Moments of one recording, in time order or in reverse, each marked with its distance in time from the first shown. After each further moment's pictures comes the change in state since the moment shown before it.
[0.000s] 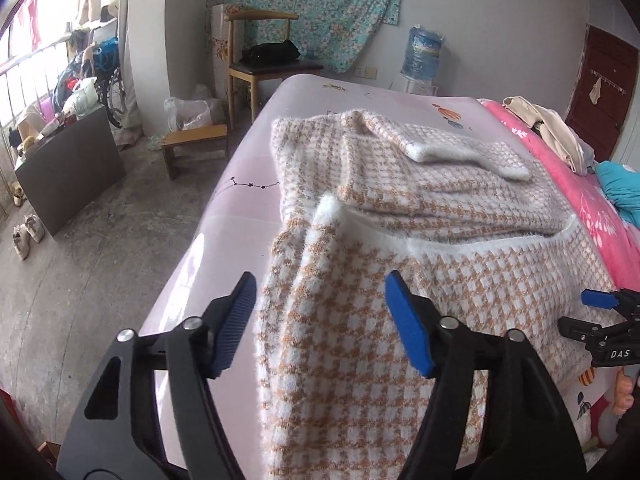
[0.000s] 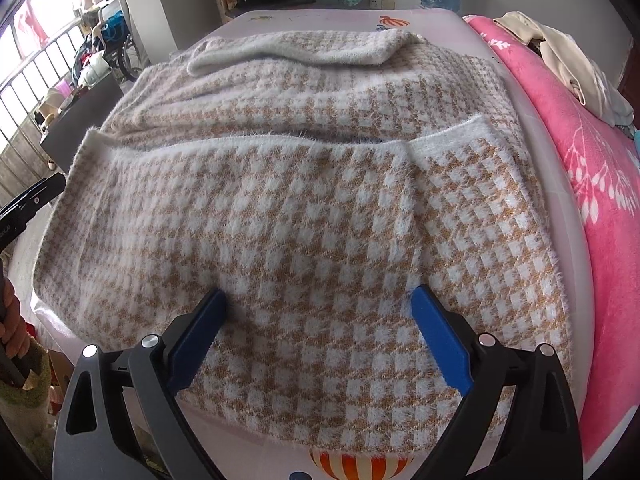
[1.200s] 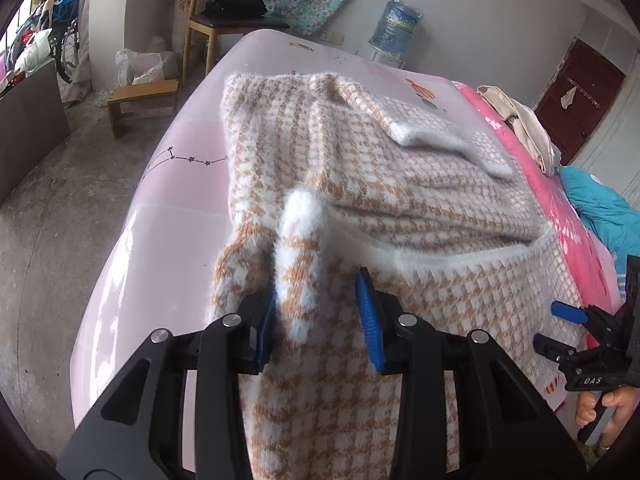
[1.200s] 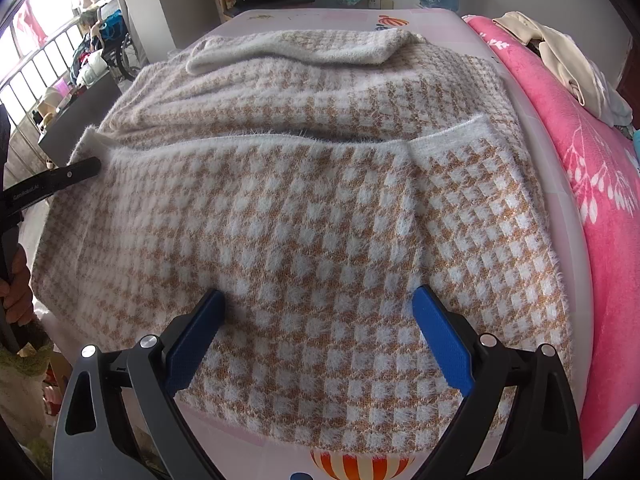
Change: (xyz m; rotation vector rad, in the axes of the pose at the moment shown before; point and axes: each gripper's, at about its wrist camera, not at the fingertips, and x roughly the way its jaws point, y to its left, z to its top) left arm 0.051 0.008 0.013 -0.054 0.140 -0.204; right arm 0.000 0.002 0.001 -0.001 0.001 -0.003
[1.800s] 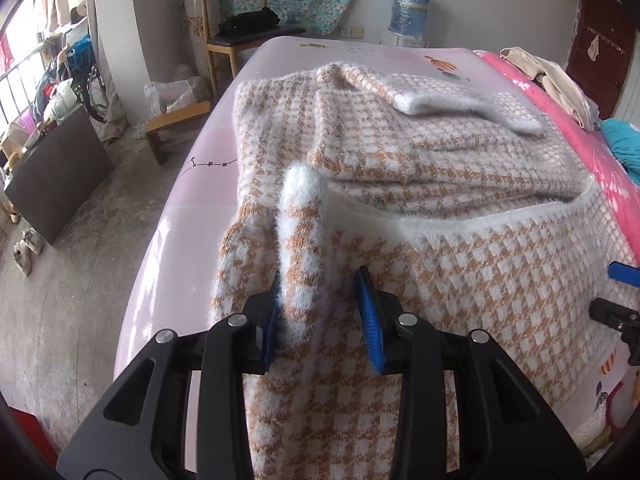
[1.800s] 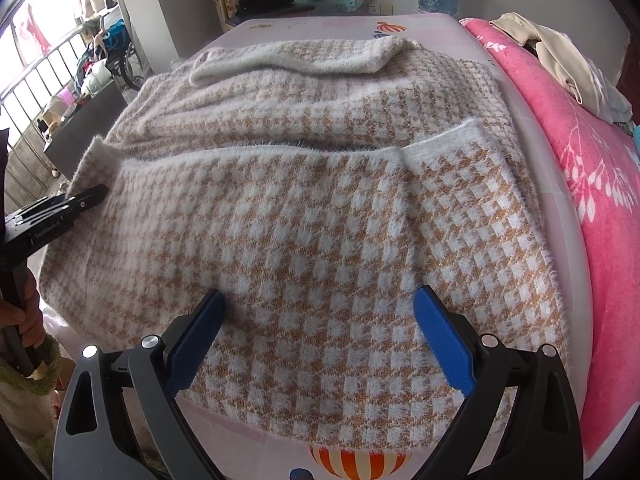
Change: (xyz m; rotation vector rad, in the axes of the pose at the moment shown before) left arm 0.002 -0.037 -0.016 0.136 -0.005 0.265; right arm -0.017 -0.013 -0.001 0.024 -0.052 0.029
